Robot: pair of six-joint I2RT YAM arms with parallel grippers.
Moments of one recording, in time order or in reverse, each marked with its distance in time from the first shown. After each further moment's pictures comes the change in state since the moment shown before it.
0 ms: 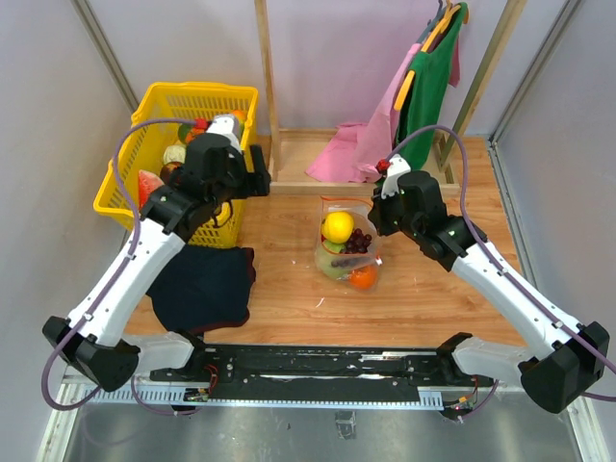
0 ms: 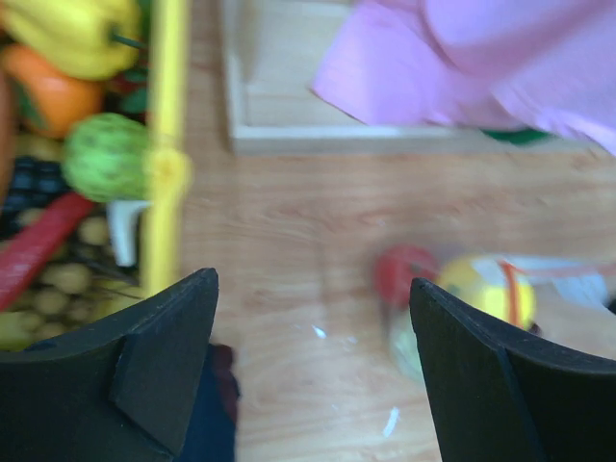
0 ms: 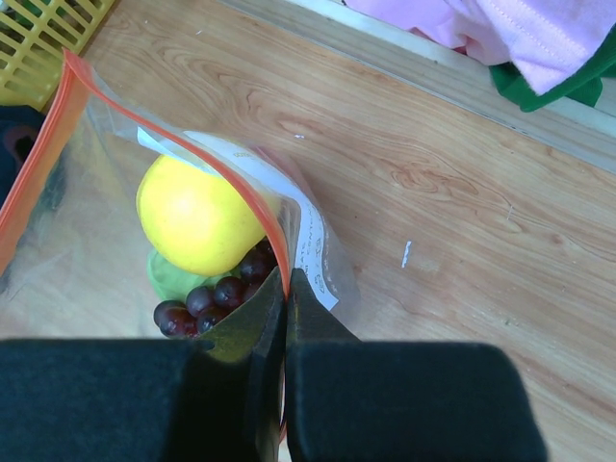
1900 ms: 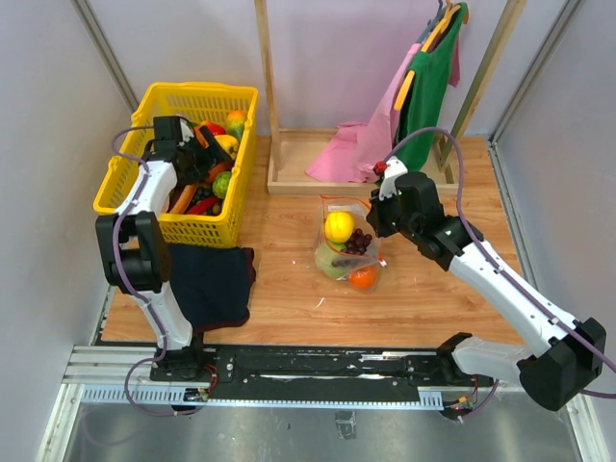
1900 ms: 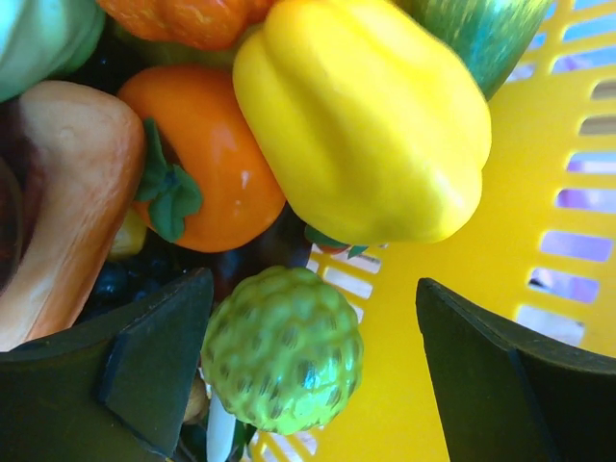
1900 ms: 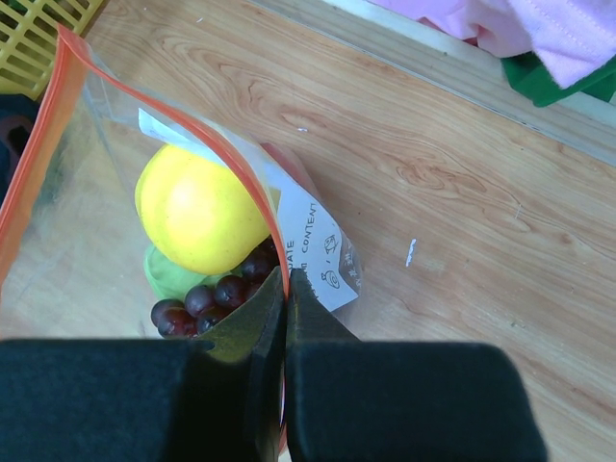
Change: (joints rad) left arm 0.645 0.613 0.114 0.256 0.504 -0.107; right arm 0.000 0.014 -0.016 0.015 -0.014 -0.005
